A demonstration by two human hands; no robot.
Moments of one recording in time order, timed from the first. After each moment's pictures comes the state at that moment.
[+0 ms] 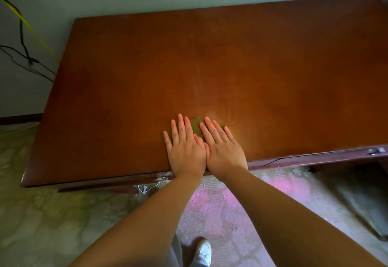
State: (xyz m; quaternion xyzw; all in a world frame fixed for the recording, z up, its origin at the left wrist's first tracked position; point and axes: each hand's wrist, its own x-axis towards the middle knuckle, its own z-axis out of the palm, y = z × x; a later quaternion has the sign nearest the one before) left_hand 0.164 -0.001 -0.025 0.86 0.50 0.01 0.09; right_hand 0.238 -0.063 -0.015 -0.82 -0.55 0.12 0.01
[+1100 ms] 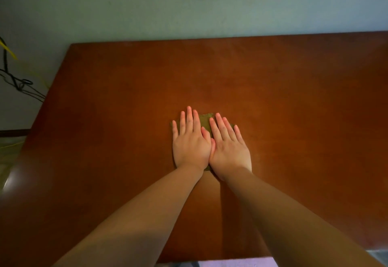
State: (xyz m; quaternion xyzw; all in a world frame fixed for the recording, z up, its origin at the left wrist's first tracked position) left_hand 0.281 0.132 -0.019 0.88 0.47 0.00 0.08; right_hand 0.346 0.059 -0.017 -0.86 -0.51 0.09 0.04
